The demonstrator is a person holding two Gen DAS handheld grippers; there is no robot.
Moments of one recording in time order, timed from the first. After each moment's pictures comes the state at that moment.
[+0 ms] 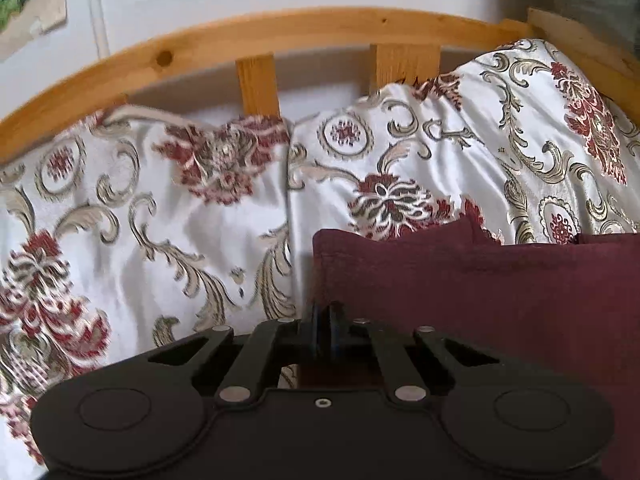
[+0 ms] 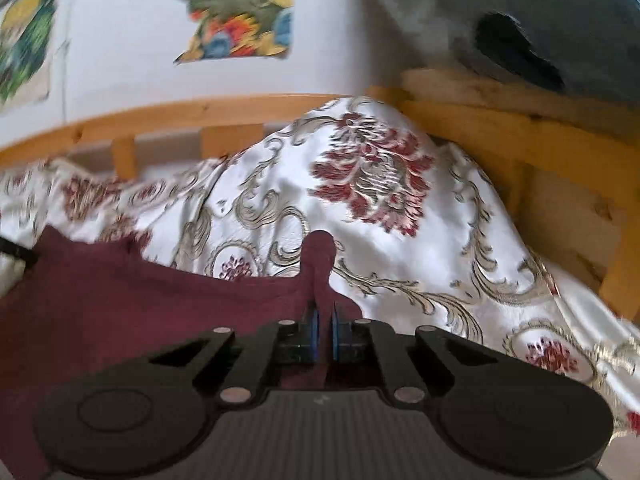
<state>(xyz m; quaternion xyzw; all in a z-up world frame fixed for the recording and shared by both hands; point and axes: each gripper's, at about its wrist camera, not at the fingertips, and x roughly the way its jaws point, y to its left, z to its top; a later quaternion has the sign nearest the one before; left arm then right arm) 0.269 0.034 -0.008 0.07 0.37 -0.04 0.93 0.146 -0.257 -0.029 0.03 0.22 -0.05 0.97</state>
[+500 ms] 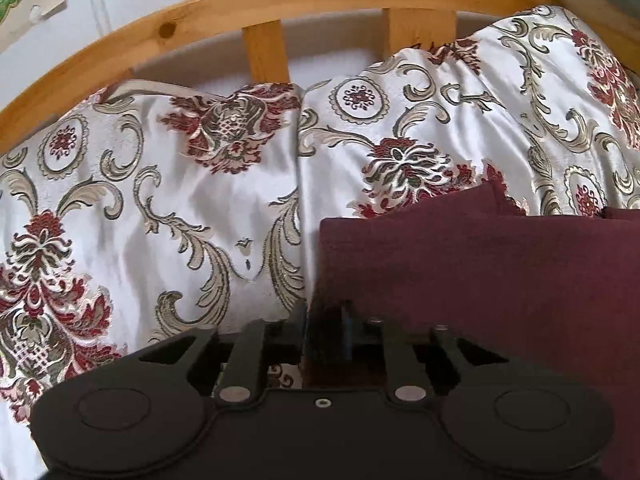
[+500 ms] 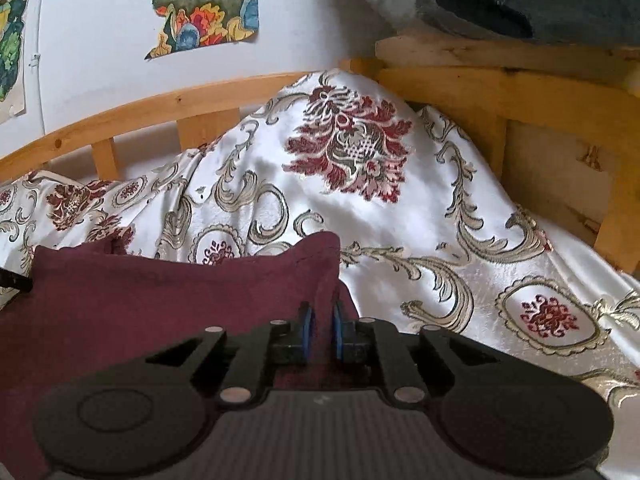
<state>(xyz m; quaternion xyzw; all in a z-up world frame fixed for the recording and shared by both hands) 0.277 0.031 -0.024 0.08 0.41 -0.01 0.91 0.143 -0.266 -0.033 0.05 0.23 -0.07 0.97</state>
